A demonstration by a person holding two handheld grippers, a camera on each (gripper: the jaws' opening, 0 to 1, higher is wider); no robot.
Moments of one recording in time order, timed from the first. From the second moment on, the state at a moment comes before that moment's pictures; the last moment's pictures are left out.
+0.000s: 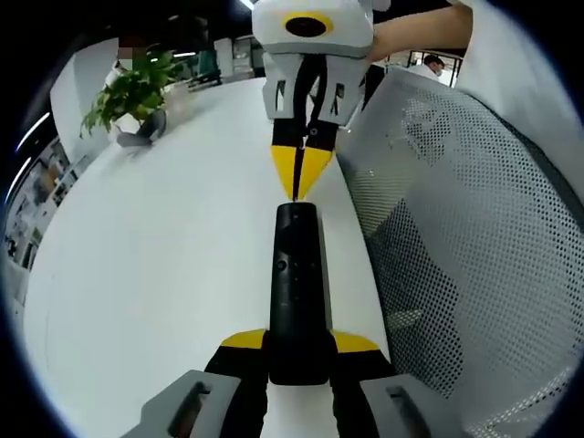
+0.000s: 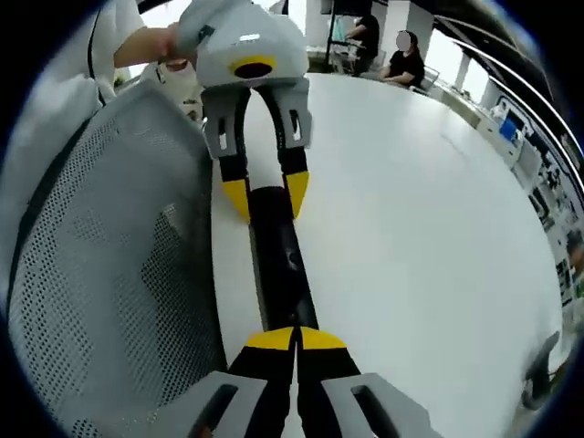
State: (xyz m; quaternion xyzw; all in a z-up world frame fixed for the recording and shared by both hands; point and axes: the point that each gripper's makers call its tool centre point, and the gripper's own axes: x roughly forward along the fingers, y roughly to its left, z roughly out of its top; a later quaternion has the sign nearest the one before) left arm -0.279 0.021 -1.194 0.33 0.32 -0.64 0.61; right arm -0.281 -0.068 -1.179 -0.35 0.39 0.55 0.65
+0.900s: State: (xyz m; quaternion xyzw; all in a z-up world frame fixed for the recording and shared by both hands) left arm -0.280 0.020 -1.192 0.29 0.31 -0.62 0.66; right arm -0.282 -0.068 -1.183 -0.33 0.38 0.54 0.67
